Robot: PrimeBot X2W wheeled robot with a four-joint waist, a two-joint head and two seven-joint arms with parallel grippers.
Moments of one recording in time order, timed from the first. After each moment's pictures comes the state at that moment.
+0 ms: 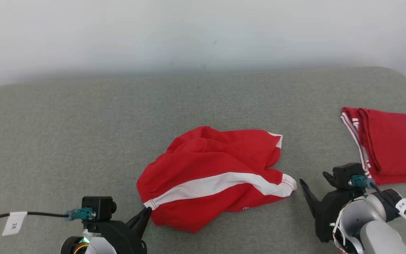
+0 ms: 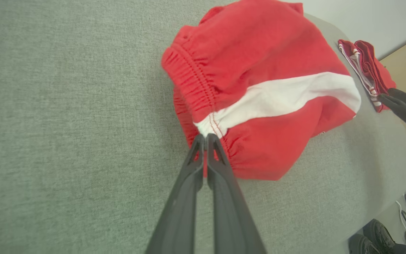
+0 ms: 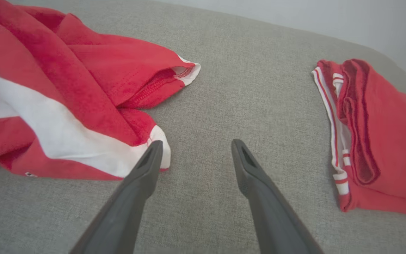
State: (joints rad) left arm -0.19 0.29 -0.39 0.17 -0.73 -0.03 0.33; right arm -0.25 -0.27 0.17 0.31 0.17 0.13 0.31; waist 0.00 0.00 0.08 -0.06
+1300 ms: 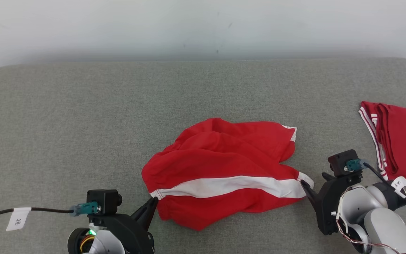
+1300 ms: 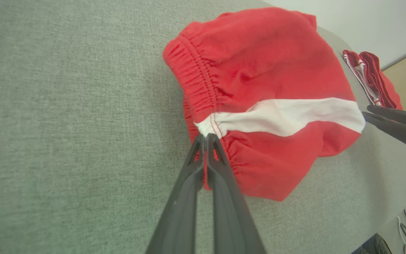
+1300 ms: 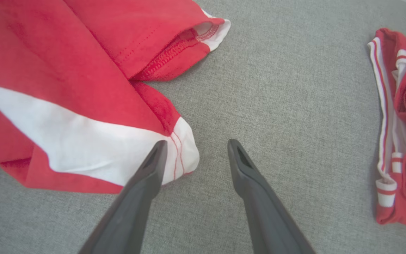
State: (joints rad) left arm -0.23 0.26 -0.42 0.18 -0.73 -0.02 0.27; right arm -0.30 -0.32 0.22 0.28 0.24 0.13 0.55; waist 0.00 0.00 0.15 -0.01
